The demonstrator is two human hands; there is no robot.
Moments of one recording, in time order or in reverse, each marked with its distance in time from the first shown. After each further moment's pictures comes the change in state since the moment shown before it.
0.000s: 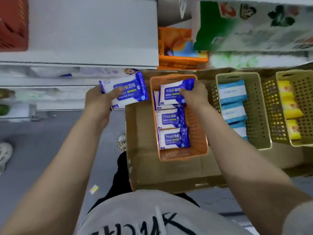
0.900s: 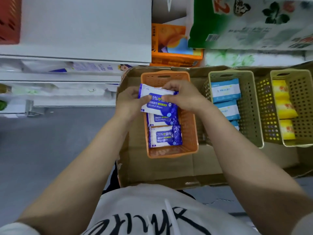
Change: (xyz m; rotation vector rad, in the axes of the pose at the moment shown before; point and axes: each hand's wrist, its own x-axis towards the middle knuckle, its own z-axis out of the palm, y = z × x) left_hand -0.024 -0.039 0.084 0.289 -0.085 0.023; right_hand -0.022 -0.007 -0.034 -0.112 -0.497 -0.294
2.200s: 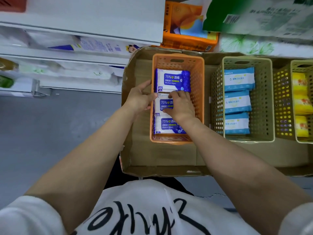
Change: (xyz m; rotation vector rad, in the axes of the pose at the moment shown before) left_hand 0.000 -0.049 0.008 -0.031 -0.145 -0.143; right_hand 0.007 0.087 0.100 -0.557 0.192 0.031
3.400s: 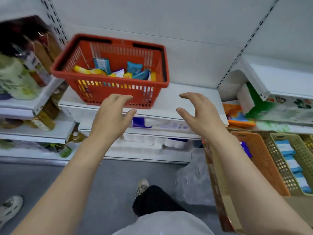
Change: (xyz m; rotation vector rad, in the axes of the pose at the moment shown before) left_hand -0.137 0.099 -0.493 0.846 0.575 0.939; right_hand -0.060 -0.449 -0.120 0.091 0.529 -0.375
